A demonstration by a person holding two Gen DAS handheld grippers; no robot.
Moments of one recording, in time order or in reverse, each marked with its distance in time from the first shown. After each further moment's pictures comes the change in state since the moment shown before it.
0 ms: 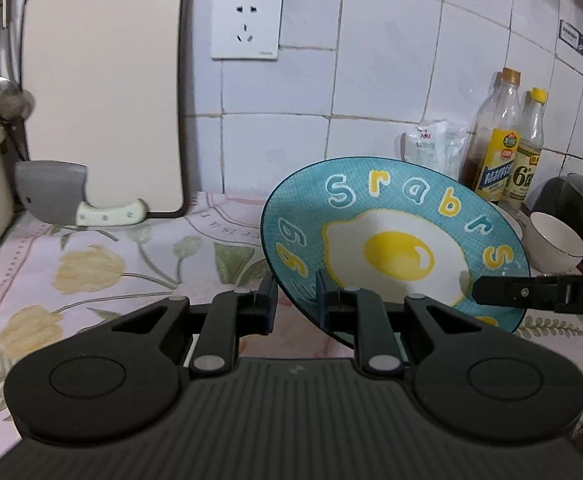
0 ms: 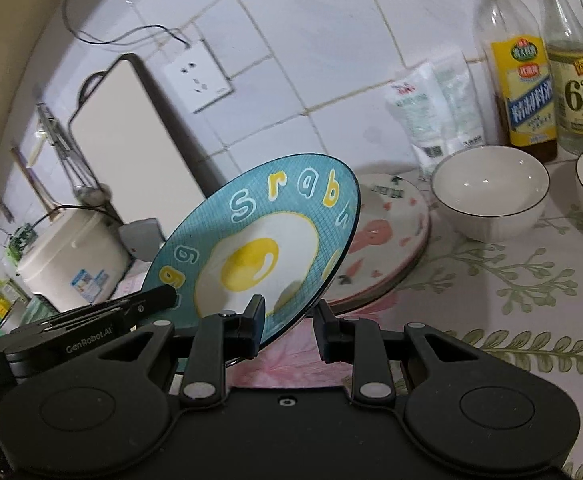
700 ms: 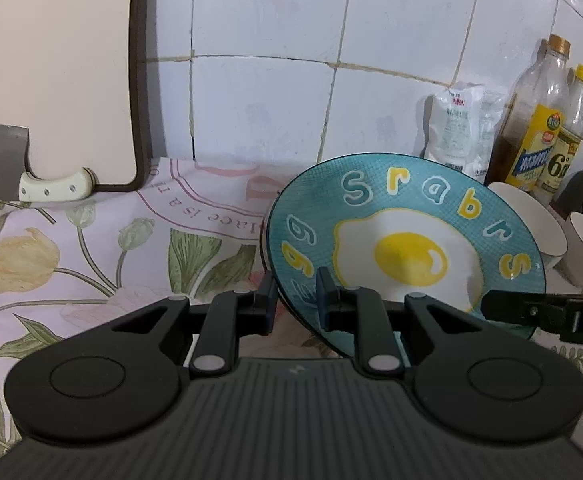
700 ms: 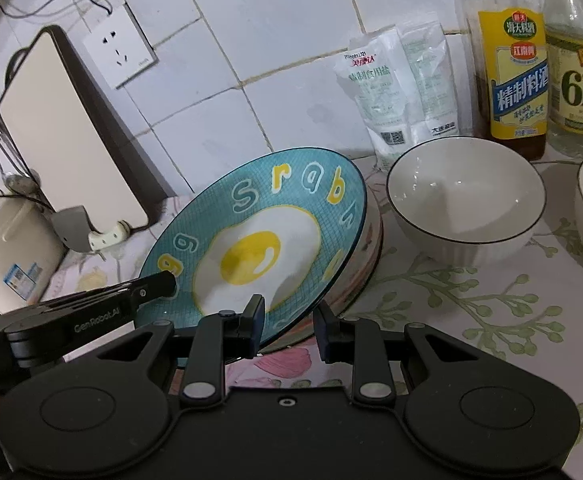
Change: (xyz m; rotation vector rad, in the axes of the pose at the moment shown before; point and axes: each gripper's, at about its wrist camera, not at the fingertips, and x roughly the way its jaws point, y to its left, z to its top) left arm 0.096 -0.007 0.010 -0.051 0.116 -0.011; right arm 0.053 -0.028 0.027 -0.012 0.092 -0.146
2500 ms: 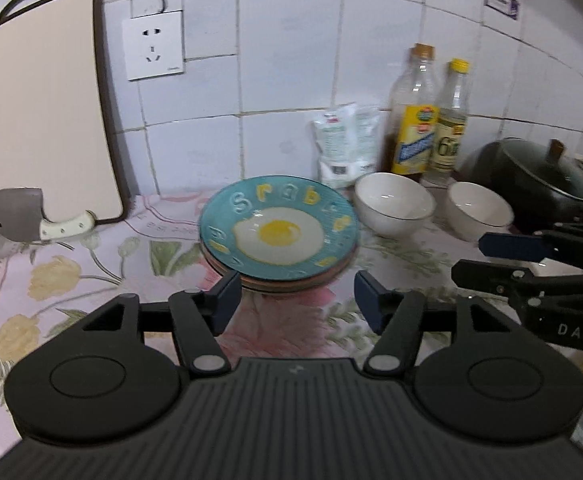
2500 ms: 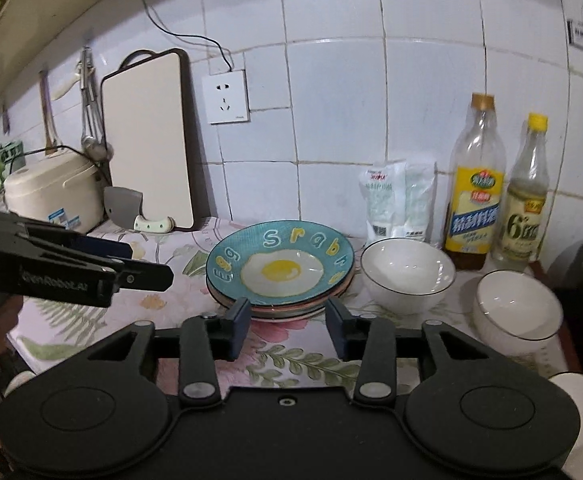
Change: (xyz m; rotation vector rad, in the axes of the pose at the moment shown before) left arm -0.155 -0.076 -0.012 0.153 -0.021 -0.081; right arm -0.153 0.017 -0.043 -0.358 -0.204 -0.018
